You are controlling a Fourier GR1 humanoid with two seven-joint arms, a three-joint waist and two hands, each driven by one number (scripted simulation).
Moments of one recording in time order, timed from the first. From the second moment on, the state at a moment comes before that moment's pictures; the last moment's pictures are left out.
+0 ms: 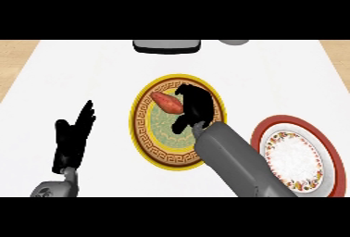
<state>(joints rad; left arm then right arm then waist) -0.06 0.12 0.00 -1.44 -0.07 0.12 0.21 -0.75 0.00 0.57 -0.94 0.62 -0.28 0.74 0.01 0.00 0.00</state>
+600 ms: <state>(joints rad) -0.04 0.11 0.00 -1.47 -0.08 0.13 0.22 -0.55 0.00 0.41 -1.23 0.36 -0.56 0.34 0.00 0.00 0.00</state>
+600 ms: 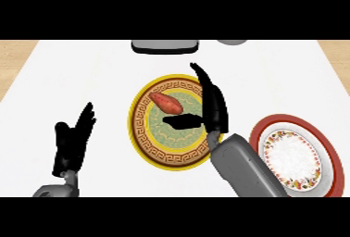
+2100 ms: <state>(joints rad) -0.02 0.07 0.01 -1.50 -0.11 0.12 0.24 -0.39 -0.01 0.37 -1.13 0.26 -0.57 0.01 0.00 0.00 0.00</state>
